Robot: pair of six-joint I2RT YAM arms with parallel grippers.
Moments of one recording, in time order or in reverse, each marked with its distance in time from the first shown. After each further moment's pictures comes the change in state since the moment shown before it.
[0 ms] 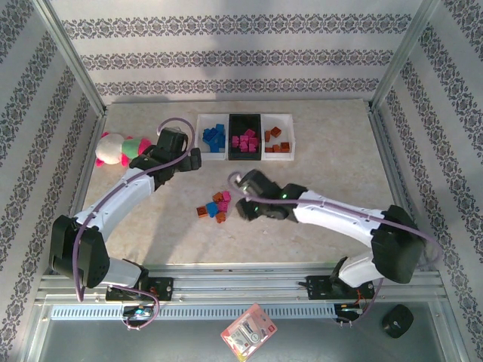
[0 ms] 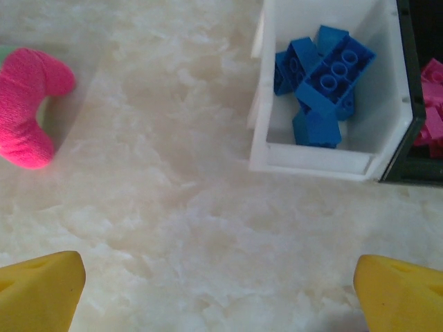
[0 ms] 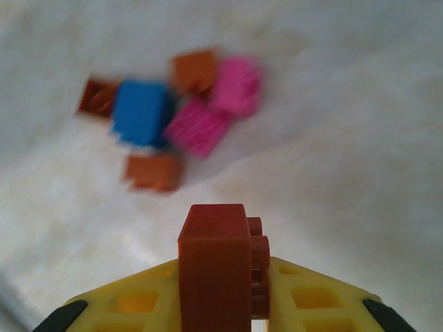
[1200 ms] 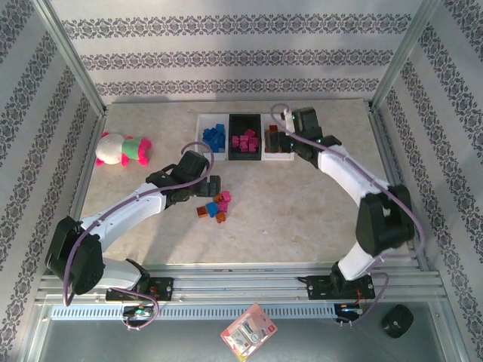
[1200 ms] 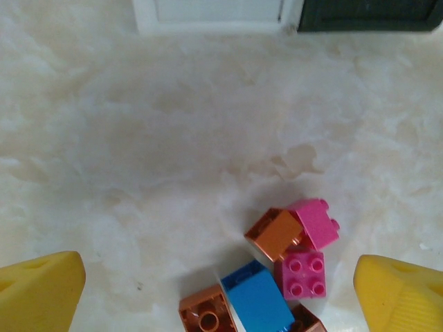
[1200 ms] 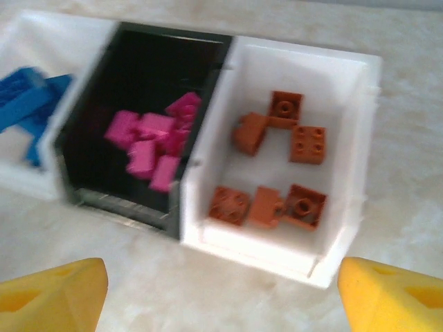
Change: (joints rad) left arm -0.219 -0.032 -0.119 -0.057 0.063 -0.110; right arm -0.518 0.159 0.259 0.149 -0.092 -0.252
